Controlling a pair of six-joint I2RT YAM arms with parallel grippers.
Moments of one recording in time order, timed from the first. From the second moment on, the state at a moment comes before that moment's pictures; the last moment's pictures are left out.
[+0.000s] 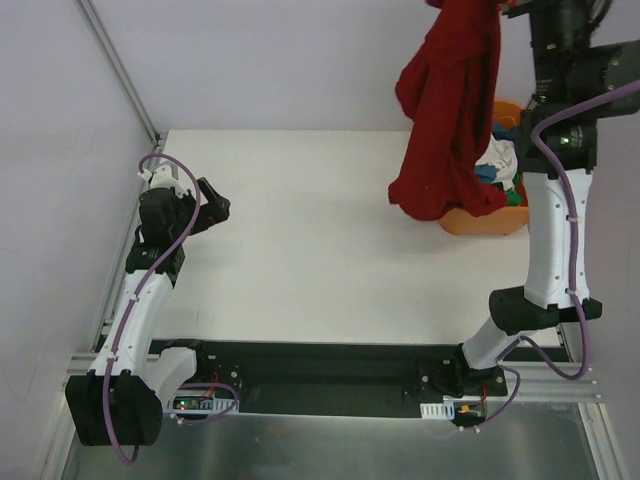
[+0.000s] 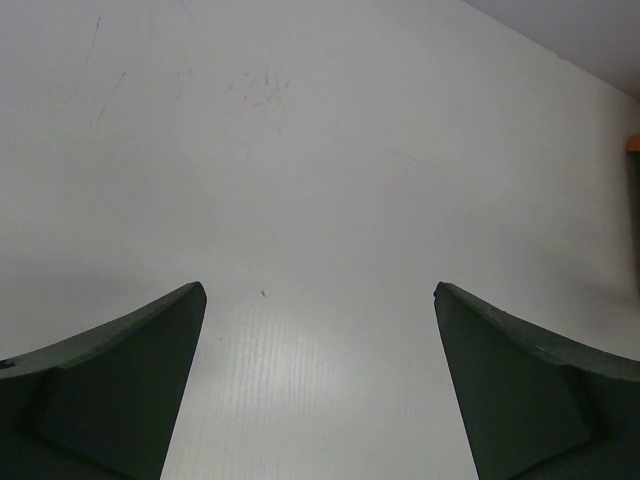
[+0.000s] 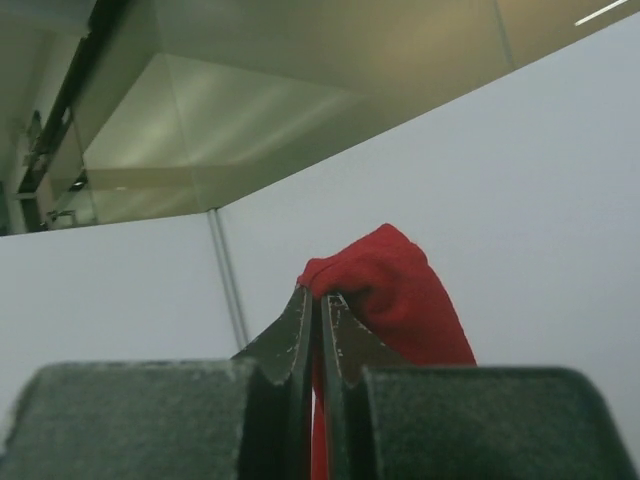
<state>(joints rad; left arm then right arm) 0.02 0.96 0.76 -0.21 0.12 -0.44 0.20 1.64 2.41 0.15 -0.21 0.60</state>
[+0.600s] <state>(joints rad) 0.02 0.96 0.76 -0.21 0.13 -0.44 0.63 1.72 2.08 0.21 -0.08 0.25</state>
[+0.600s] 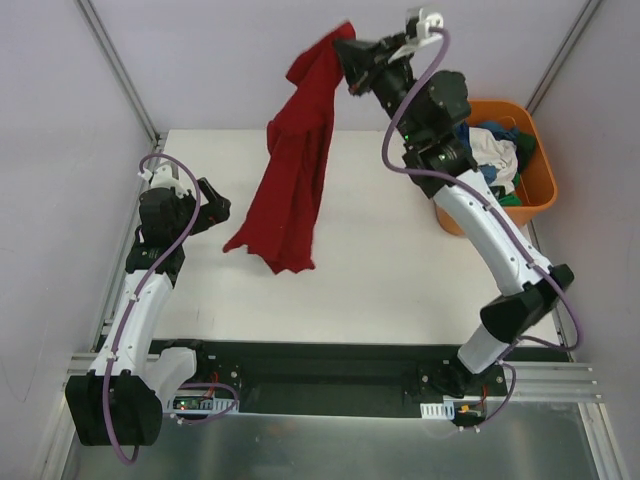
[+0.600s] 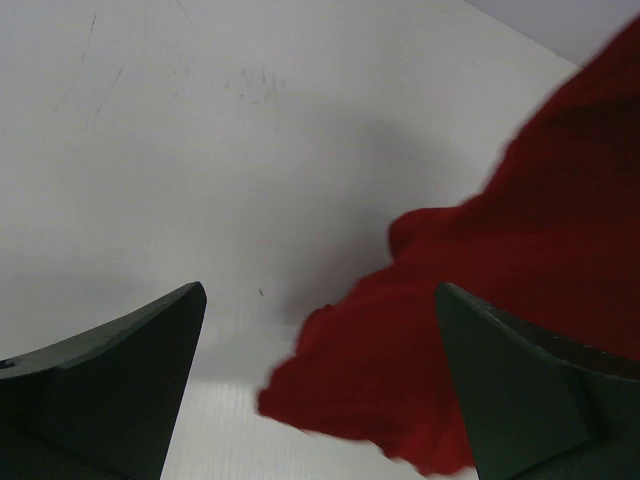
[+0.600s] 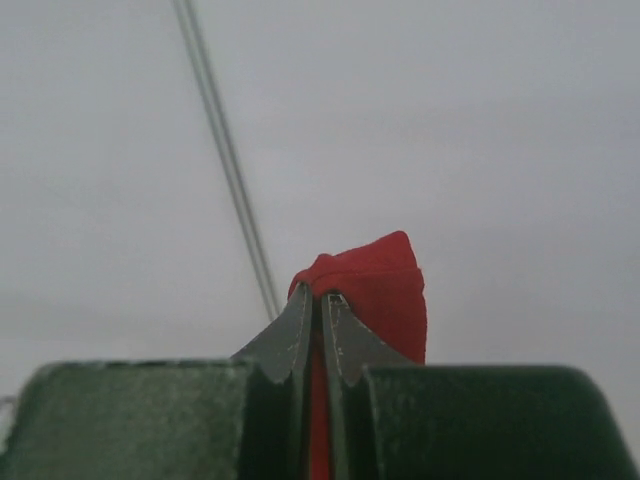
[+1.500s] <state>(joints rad) 0.02 1.59 1.16 -0.29 0.14 -0.51 0.43 1.37 1.07 -0.37 -0.06 0.23</state>
